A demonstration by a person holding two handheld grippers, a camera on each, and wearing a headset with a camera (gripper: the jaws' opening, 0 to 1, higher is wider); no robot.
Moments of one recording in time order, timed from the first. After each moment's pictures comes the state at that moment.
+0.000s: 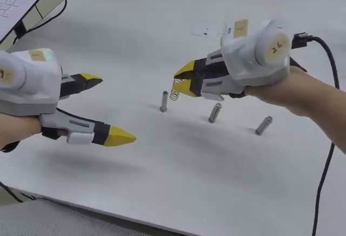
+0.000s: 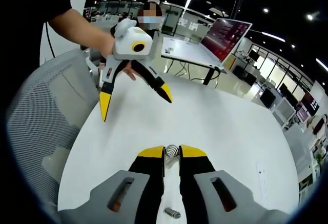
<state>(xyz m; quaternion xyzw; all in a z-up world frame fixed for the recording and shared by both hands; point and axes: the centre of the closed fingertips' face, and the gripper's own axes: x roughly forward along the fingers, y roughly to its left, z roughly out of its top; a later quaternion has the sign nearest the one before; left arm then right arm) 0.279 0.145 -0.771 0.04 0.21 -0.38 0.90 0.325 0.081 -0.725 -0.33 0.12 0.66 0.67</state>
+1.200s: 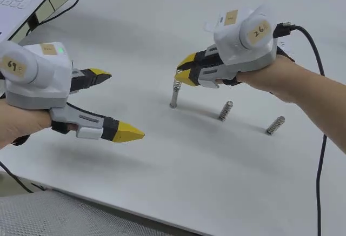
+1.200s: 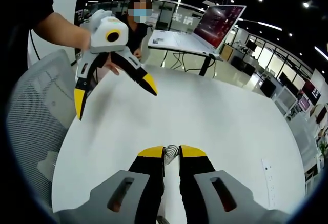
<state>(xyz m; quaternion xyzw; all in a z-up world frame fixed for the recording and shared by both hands) 0.276 0.149 -0.774 0.03 0.21 -0.37 0.90 0.347 0.101 -0.753 -0.33 0.15 0.64 0.67</state>
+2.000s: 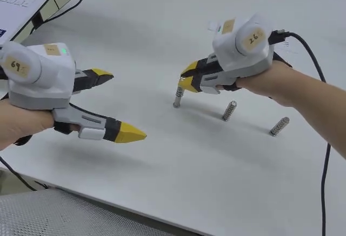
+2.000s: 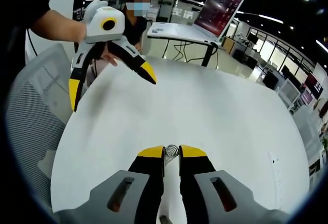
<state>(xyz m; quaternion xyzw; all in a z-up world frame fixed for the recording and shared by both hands) 0.273 0.150 -0.776 0.03 0.22 -0.37 0.90 0.348 0.100 -0.778 -0.33 0.19 0.64 0.67</state>
